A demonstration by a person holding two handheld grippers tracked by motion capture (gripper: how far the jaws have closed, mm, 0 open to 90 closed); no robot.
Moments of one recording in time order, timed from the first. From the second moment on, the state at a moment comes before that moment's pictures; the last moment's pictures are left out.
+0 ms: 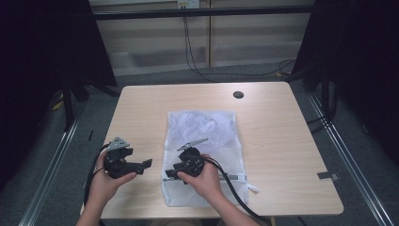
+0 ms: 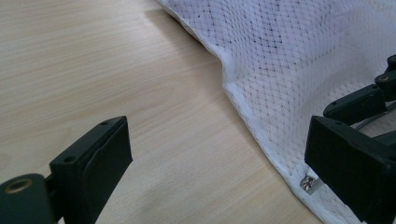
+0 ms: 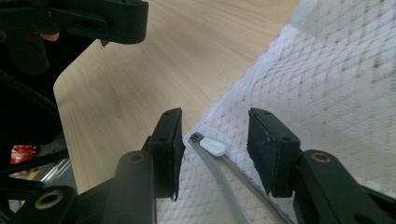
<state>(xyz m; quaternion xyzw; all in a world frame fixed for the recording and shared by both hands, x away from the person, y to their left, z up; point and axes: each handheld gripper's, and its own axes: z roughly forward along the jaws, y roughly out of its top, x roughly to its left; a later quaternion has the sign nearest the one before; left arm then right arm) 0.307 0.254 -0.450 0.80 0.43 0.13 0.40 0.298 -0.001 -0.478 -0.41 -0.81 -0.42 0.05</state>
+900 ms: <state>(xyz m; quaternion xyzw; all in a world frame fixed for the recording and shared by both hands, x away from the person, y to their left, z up) 0.308 0.255 -0.449 0.80 0.43 0.13 0.39 0.299 0.011 -0.500 -0.45 -0.79 -0.41 0.10</state>
